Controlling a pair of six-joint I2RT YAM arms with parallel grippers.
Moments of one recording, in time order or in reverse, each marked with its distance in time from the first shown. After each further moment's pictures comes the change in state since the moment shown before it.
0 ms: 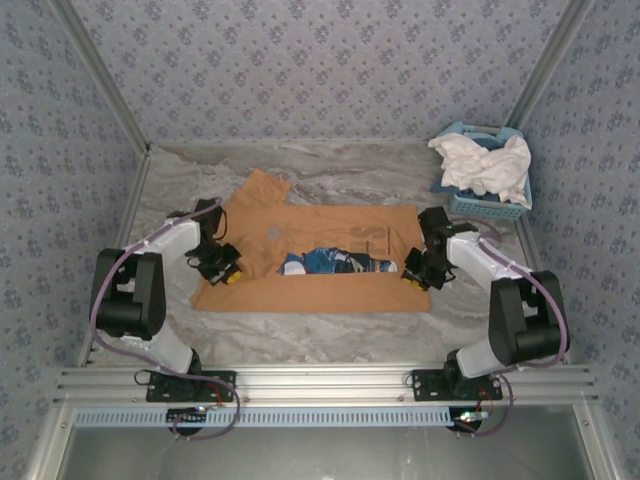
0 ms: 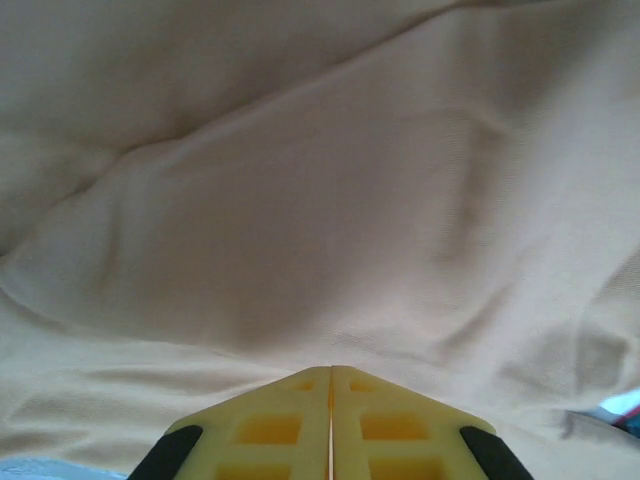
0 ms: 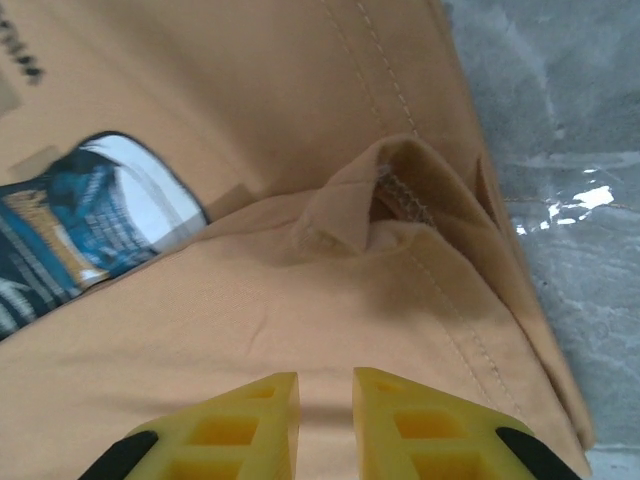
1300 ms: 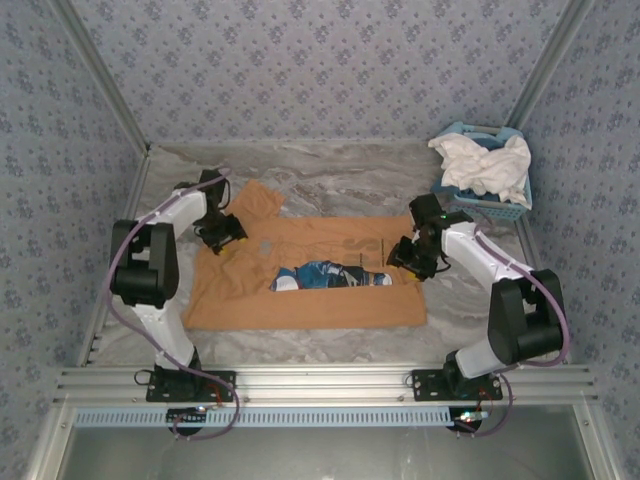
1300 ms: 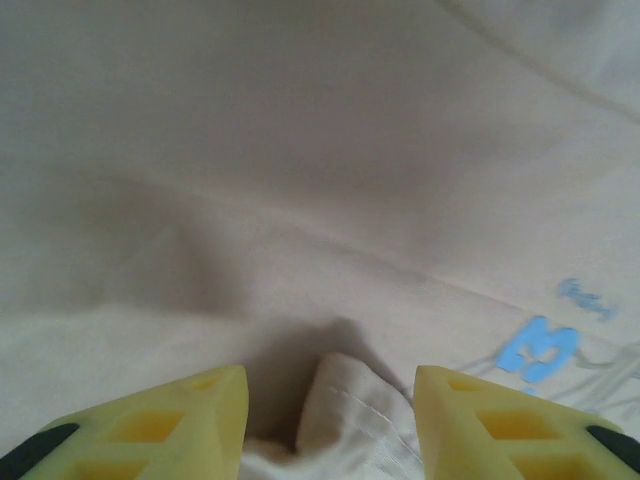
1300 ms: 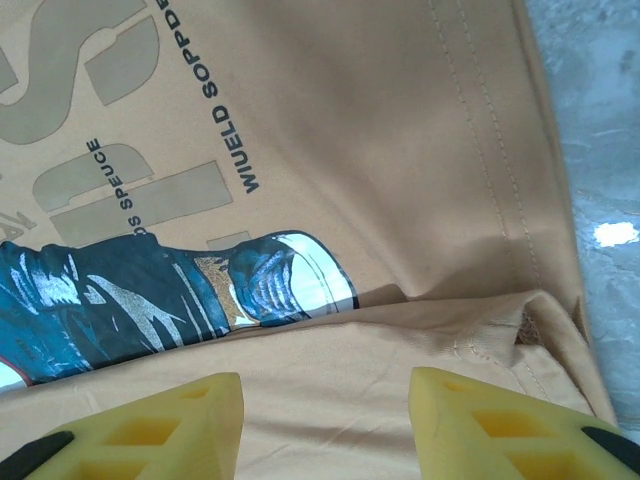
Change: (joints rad) left arm 0.018 0.260 0.341 -0.005 -0.093 0.237; right arm 0.064 -0.004 0.126 -0.048 -0.047 -0.039
